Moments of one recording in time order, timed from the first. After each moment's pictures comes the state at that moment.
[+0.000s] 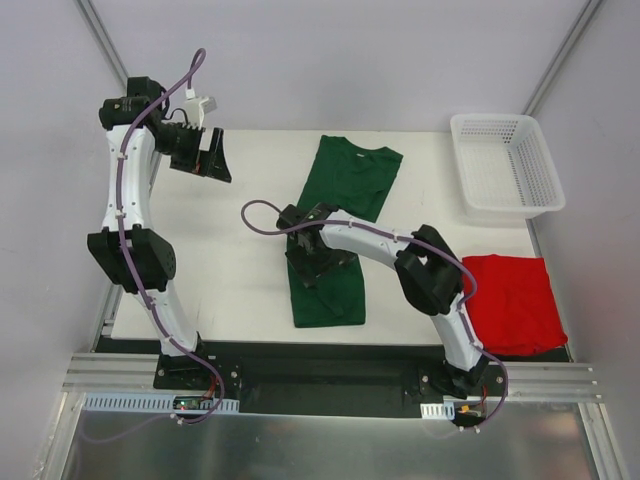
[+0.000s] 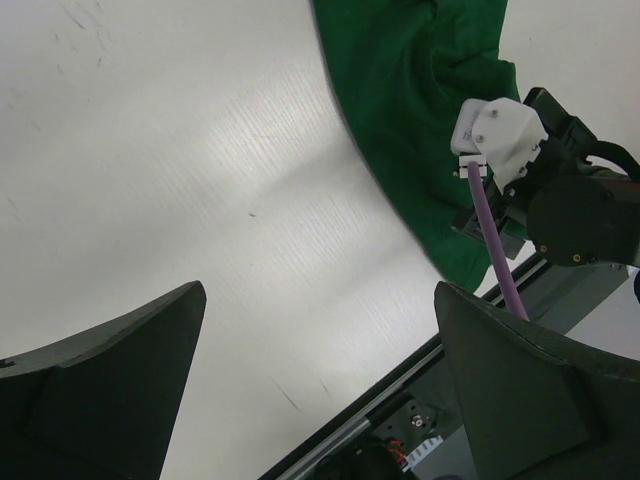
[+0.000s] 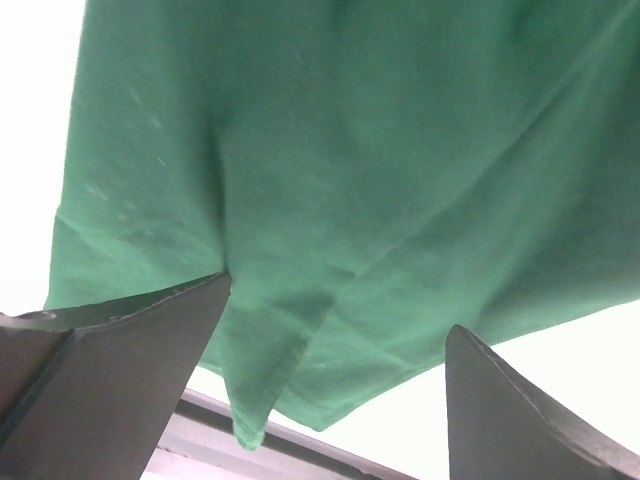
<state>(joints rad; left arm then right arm) 0.12 1.91 2.20 -1.47 0.67 0.38 0.96 2.13 1.72 -1.08 0.19 0.34</state>
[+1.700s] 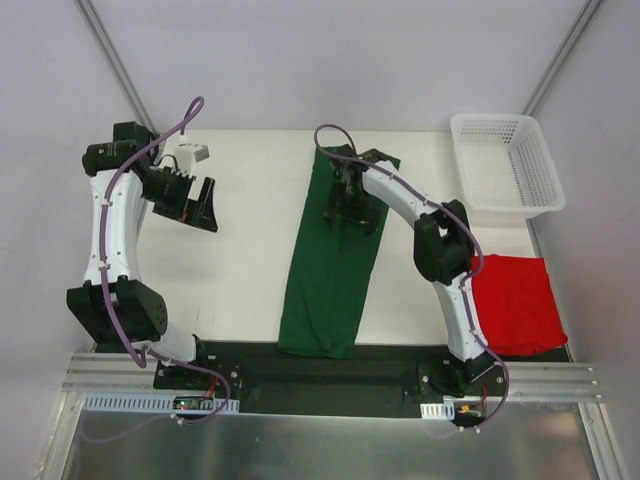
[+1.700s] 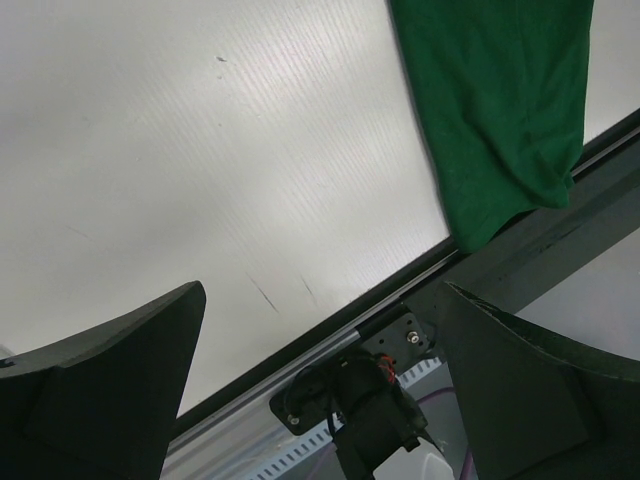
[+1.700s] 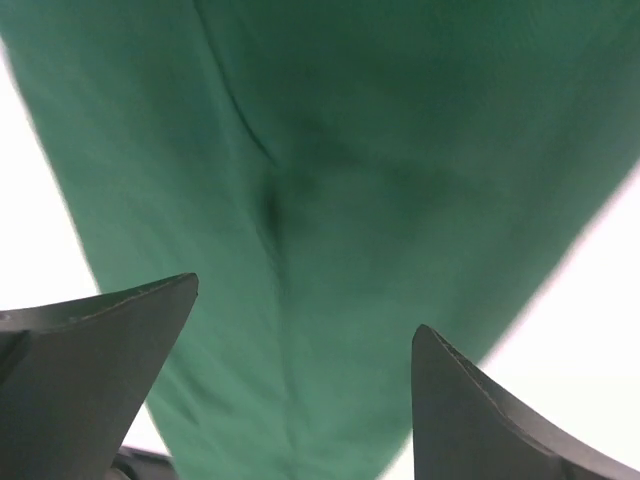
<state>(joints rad) 0.18 1.52 1.69 -1.48 0.57 0.51 0.60 2.24 1.98 -1.17 0.07 0.76</state>
